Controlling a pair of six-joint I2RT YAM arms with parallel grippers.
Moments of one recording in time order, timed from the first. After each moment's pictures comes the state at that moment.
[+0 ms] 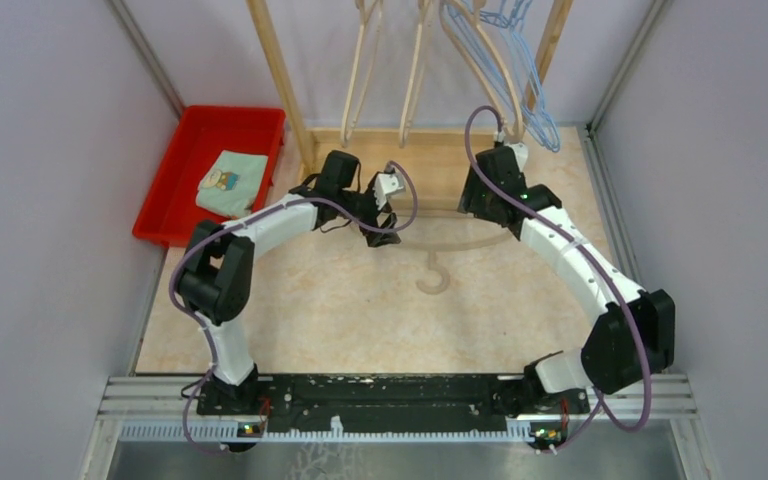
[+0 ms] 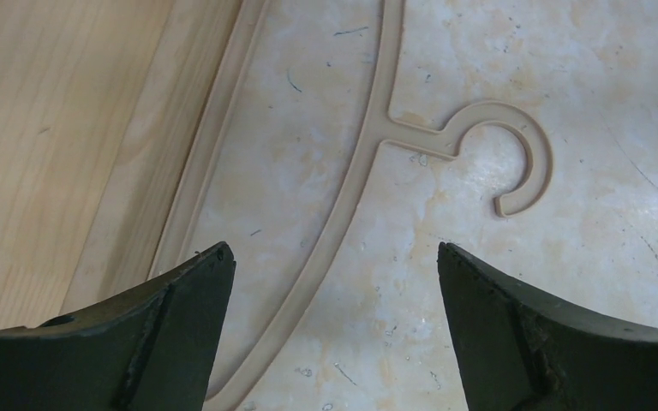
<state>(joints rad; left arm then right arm) -0.53 1.85 1.28 -0.15 0.66 0.50 0.39 1.38 1.20 -0.61 0.29 0.53</state>
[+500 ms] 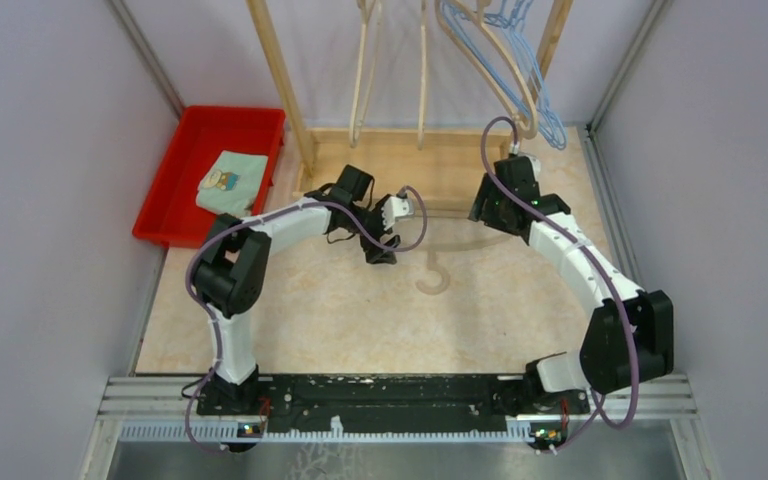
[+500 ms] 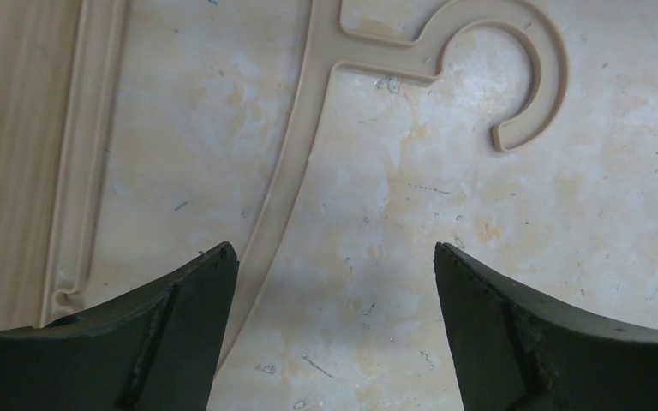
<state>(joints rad) -0.57 1.94 1.33 -0.33 0.64 0.68 0.28 1.38 1.09 -0.55 0.16 0.54</state>
